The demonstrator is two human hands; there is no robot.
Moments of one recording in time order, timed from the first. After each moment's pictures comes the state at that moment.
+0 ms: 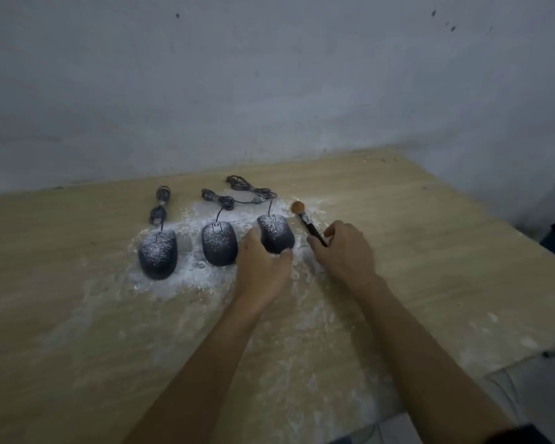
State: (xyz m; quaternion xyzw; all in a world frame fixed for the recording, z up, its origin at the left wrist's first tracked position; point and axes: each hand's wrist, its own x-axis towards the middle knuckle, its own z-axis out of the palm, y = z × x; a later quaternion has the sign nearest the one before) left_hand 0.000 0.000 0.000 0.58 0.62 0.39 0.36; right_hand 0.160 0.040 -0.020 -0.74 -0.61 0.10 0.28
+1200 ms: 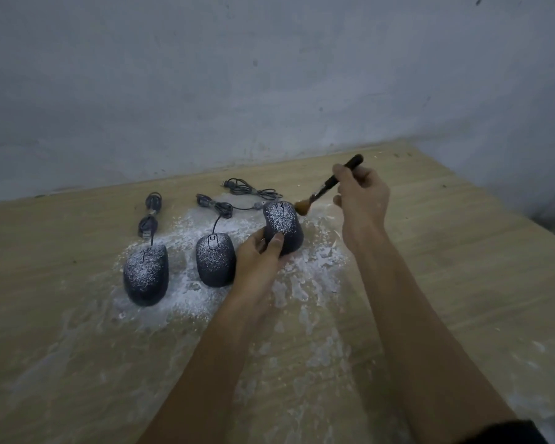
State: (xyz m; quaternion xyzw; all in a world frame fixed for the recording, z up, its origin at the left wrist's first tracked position) left_hand -0.004 0.057 -0.011 0.38 0.52 0.50 0.58; right_hand 0.146 0.108 0.042 -0.55 -0.32 0.33 0.70
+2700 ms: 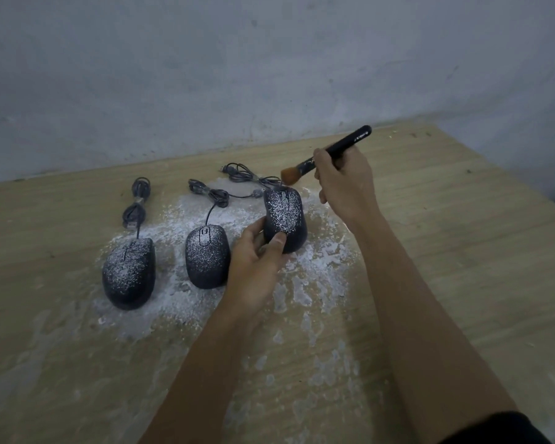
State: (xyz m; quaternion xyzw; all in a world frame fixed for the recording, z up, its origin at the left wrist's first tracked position) left_hand -0.009 0.061 -0.031 0.43 0.50 0.51 0.56; right_hand 0.145 0.144 0.027 -0.56 -0.56 0.28 0.54
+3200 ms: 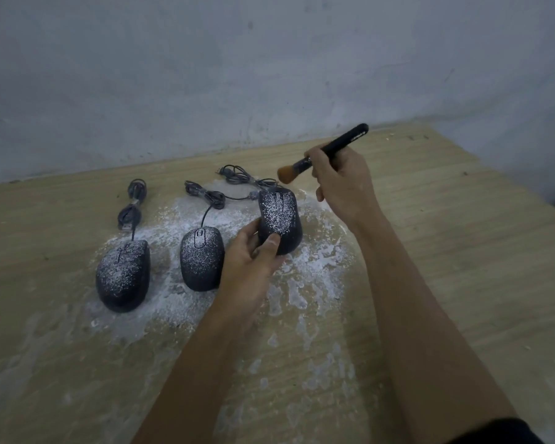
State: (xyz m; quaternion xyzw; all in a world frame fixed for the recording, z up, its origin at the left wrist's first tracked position) left_hand -0.010 0.066 -0.040 0.42 0.47 0.53 0.57; right_hand 0.153 0.146 0.029 -0.53 -0.59 0.29 0.53
